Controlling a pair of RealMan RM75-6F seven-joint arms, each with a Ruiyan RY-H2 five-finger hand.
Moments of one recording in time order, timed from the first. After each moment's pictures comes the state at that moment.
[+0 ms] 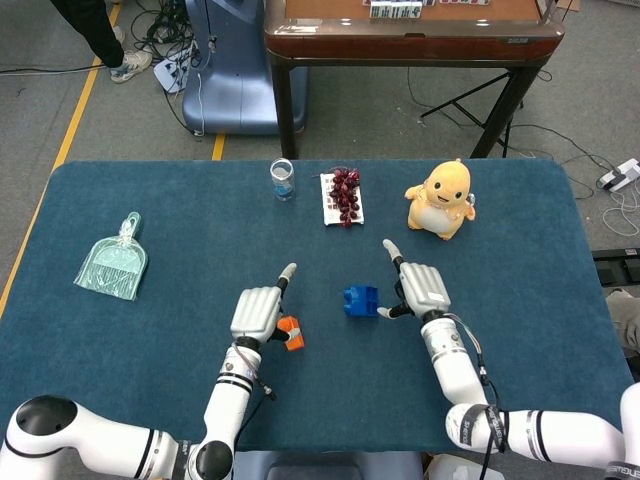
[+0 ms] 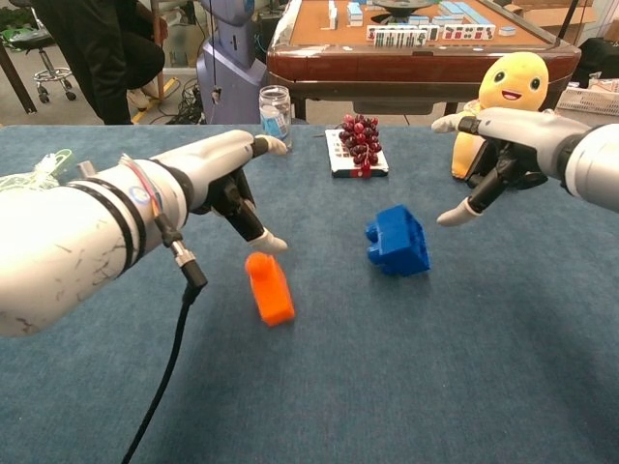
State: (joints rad) left arm -0.92 -1.82 -0.32 -1.82 0.54 1.46 0.75; right arm 0.74 -1.46 0.23 -1.81 -0.62 1.17 -0.45
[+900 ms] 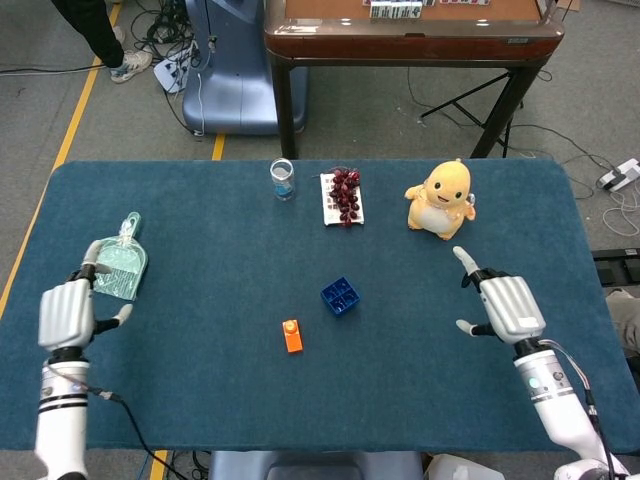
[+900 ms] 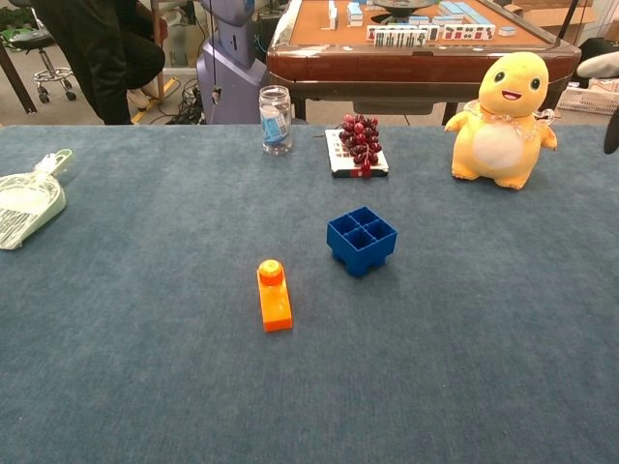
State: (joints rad) left arm -0.45 -1.21 -0.10 -1.98 0.94 1.62 0.44; right arm 0.44 -1.11 0.01 -1.84 -1.27 1.30 -0.17
